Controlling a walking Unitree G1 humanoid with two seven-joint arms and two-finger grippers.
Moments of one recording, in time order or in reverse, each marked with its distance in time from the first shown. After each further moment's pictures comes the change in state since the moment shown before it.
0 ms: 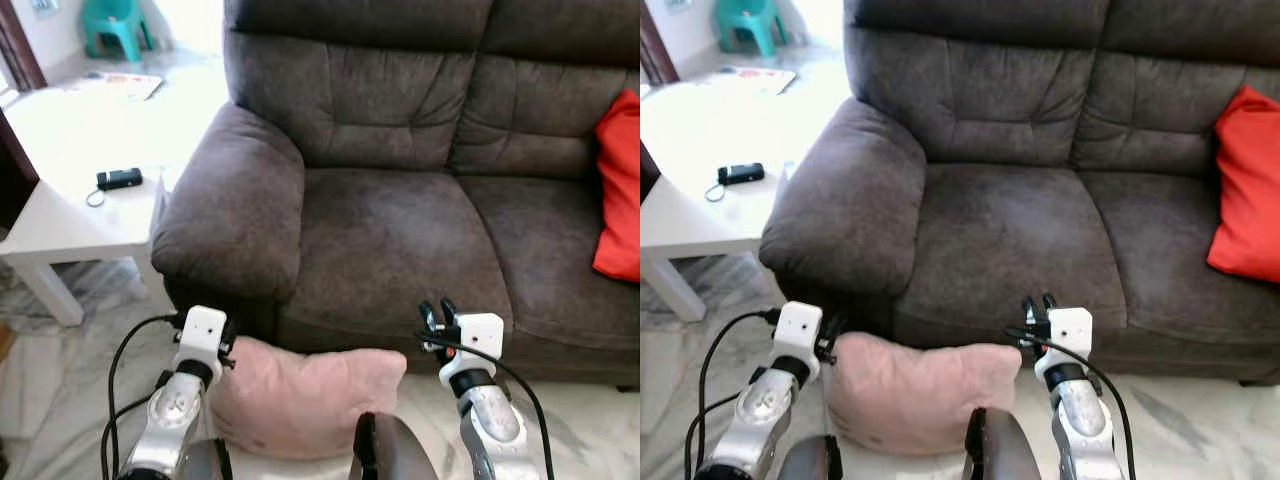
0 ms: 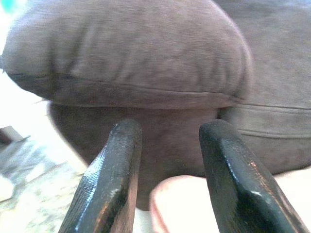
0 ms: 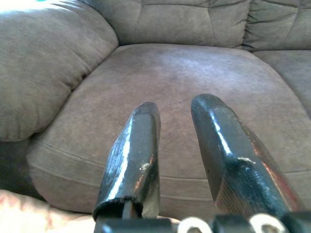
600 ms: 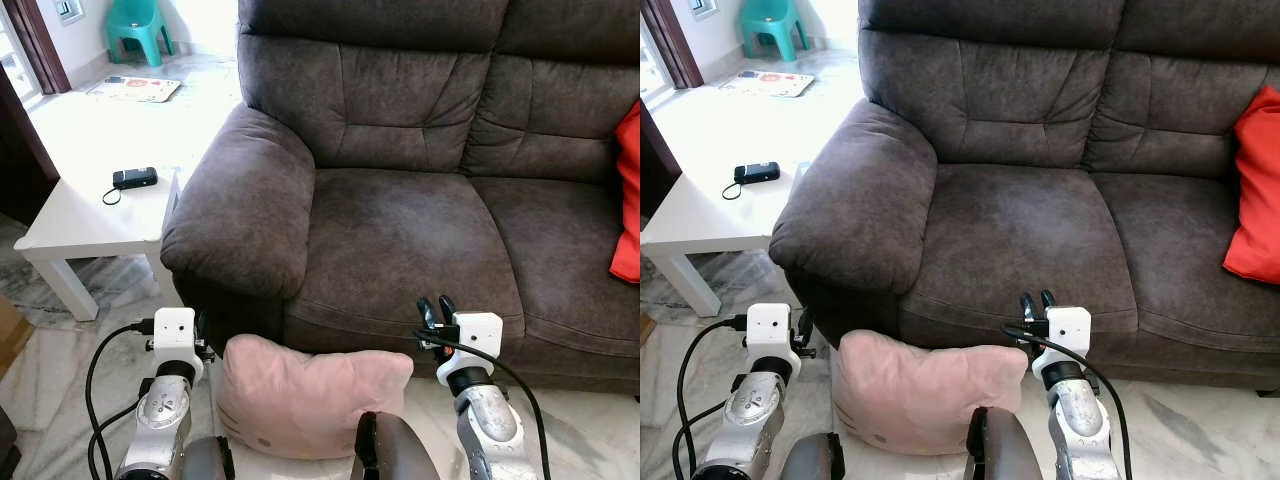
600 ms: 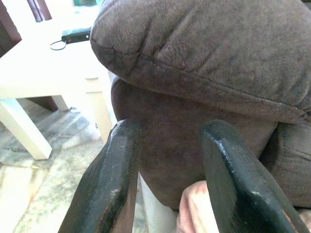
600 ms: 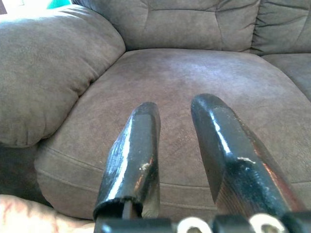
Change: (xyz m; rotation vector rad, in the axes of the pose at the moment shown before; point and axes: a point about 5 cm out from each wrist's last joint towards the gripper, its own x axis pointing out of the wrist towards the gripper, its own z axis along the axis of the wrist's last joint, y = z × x) left arm -0.003 0.020 -0.004 -0.114 0.016 0.216; right arm 0.001 0.004 0.002 0.013 -0.022 0.002
